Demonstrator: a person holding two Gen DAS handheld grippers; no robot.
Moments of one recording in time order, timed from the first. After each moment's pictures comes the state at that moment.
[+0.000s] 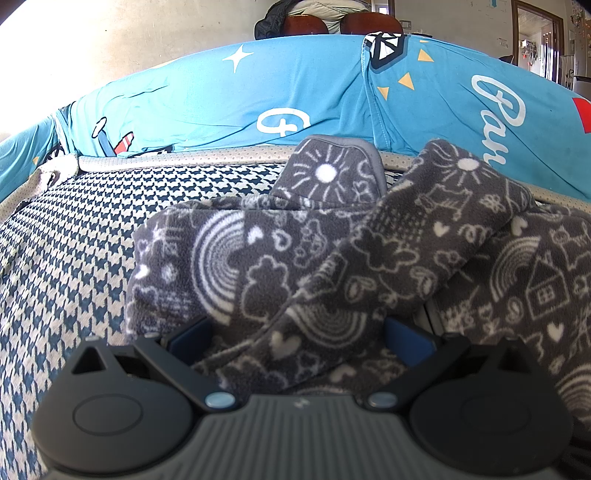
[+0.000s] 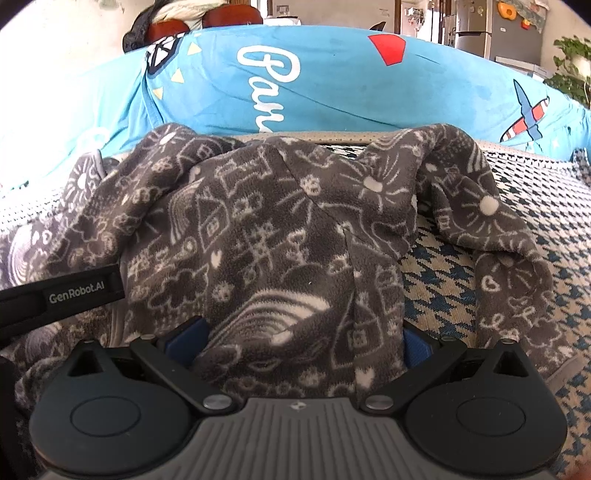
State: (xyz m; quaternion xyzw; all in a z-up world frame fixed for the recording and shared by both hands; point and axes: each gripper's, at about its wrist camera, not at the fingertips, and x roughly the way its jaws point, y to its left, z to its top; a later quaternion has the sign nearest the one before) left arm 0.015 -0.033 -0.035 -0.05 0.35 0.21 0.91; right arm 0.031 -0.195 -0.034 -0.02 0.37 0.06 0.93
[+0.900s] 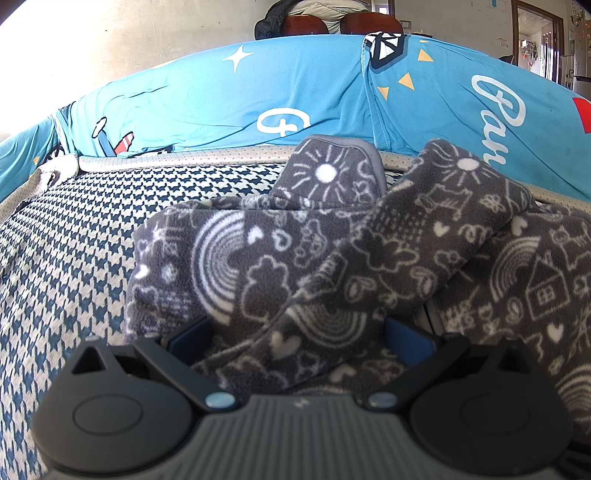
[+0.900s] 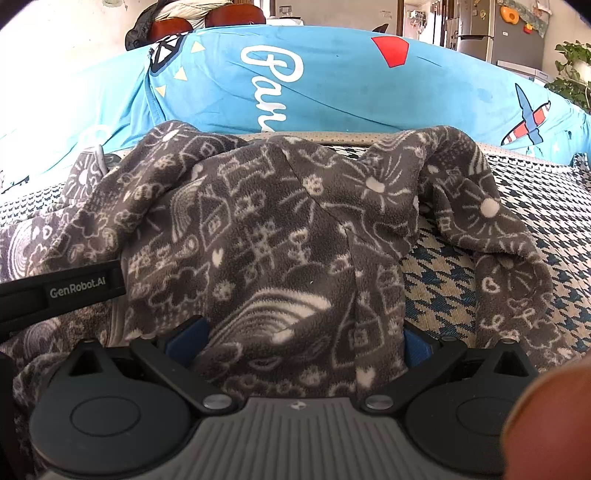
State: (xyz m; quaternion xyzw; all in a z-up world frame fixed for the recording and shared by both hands) left arm 0.015 -0.033 -0.035 -0.05 0.35 0.21 0.91; right arm 0.027 -0.192 -0.033 -0.03 0.37 0.06 0.93
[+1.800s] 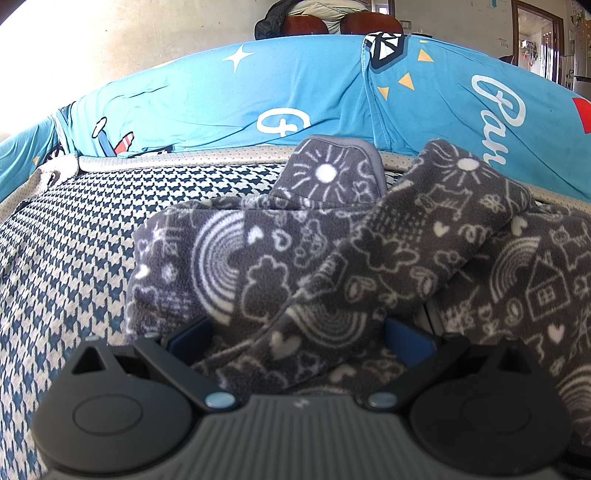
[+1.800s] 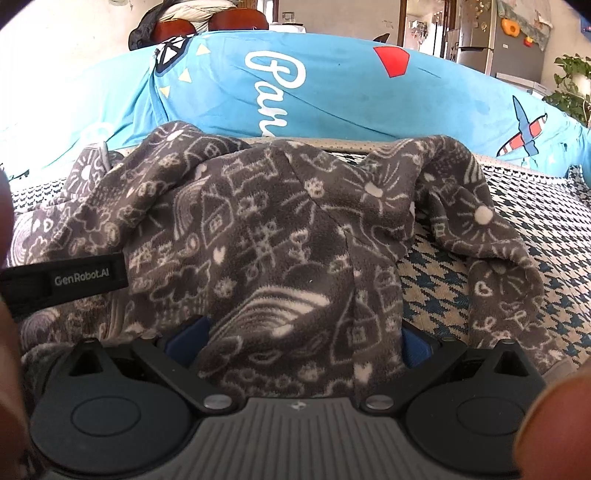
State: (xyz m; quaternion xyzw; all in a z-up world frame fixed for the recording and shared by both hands) left arm 0.015 -0.033 -0.035 -0.05 0.35 0.21 0.91; right arm 0.018 -0.196 -0.033 -0.05 0.36 0.06 0.93
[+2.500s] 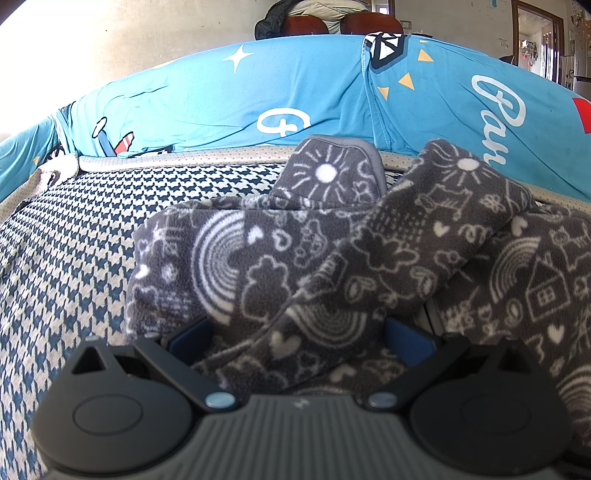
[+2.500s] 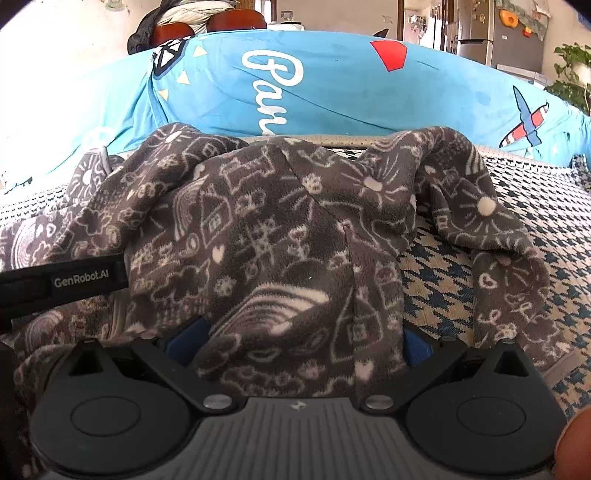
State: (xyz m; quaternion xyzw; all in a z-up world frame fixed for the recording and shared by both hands) left arm 0.015 -0.033 -0.035 -0.05 0.35 0.21 0.91; right arm 0.012 -0.213 -0.034 -0.04 0.36 0.06 0.93
